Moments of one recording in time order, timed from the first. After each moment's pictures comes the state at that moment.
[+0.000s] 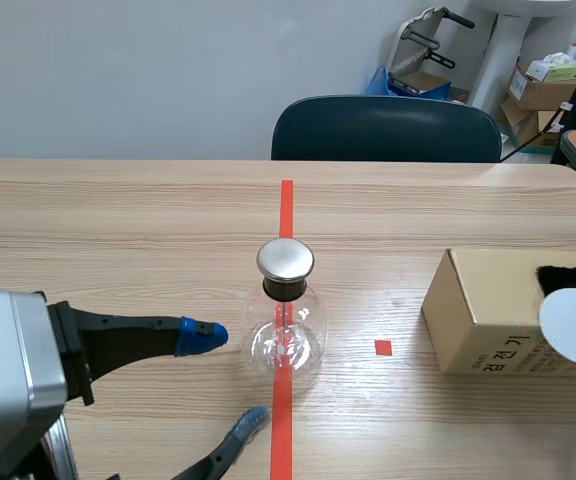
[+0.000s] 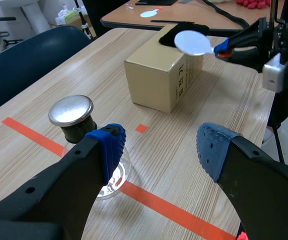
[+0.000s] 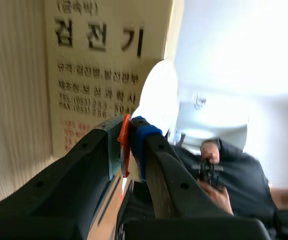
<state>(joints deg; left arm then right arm) 26.2 -56.1 41.7 117.7 -8.2 2.0 -22.5 -30.8 10.8 31.0 67.8 -75.8 -37.9 52.3</state>
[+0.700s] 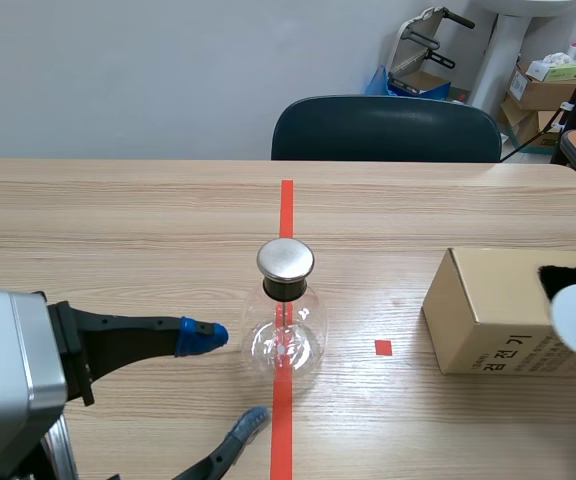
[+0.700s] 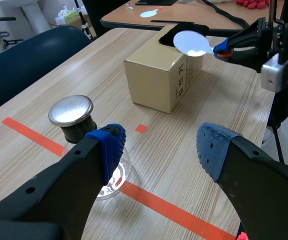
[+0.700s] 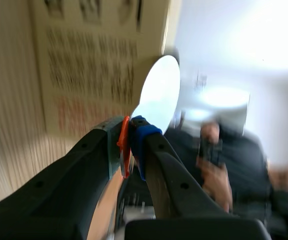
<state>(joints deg) 26.2 -56.1 41.7 117.7 -8.2 2.0 -22.5 -30.6 10.8 30.7 67.8 -75.7 -37.8 43.6</state>
